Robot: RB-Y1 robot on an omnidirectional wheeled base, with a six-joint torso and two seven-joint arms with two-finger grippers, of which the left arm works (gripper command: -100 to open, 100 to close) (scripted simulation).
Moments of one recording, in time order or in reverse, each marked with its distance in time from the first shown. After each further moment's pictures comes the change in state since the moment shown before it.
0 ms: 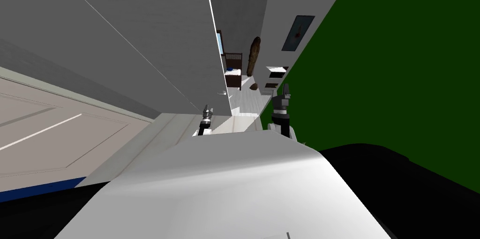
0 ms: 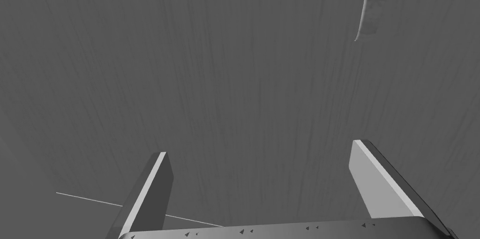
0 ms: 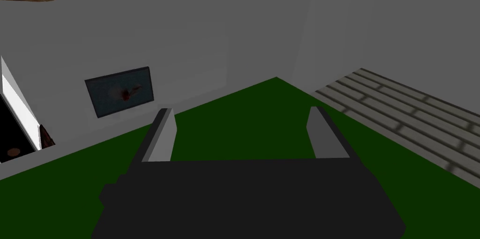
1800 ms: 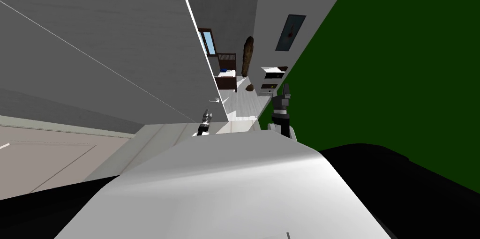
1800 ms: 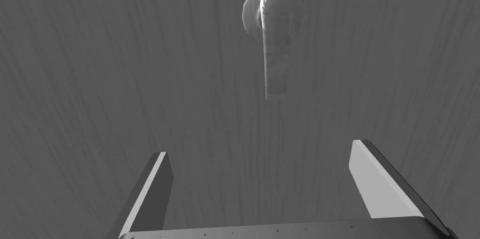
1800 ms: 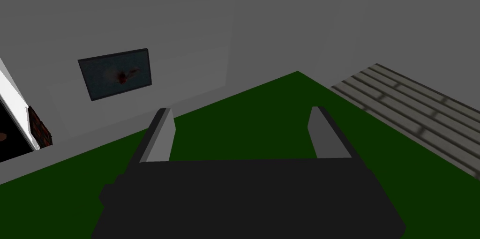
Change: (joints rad) arm -0.129 0.061 -0.019 0.408 0.014 -0.077 0.026
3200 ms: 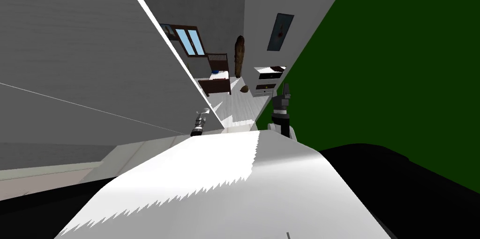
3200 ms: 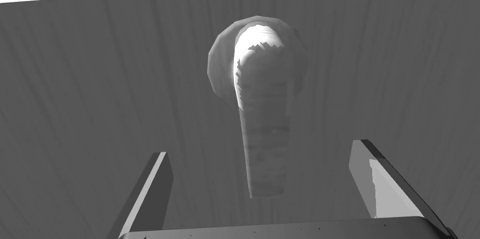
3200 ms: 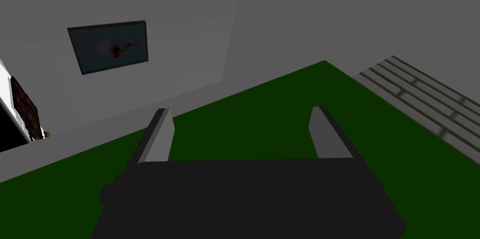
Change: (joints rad) arm 0.033 0.078 0.040 0.107 0.036 -0.065 0.049
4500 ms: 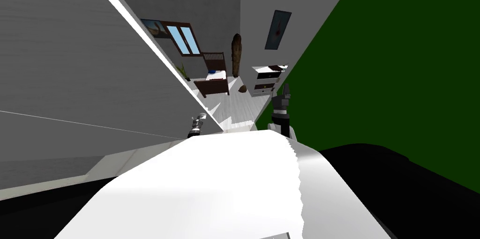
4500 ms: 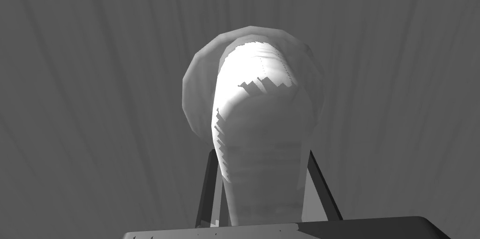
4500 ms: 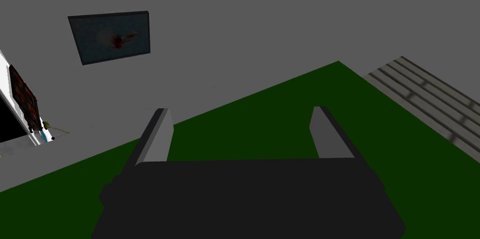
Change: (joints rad) arm -0.006 0.026 0.016 0.070 0.014 -0.048 0.021
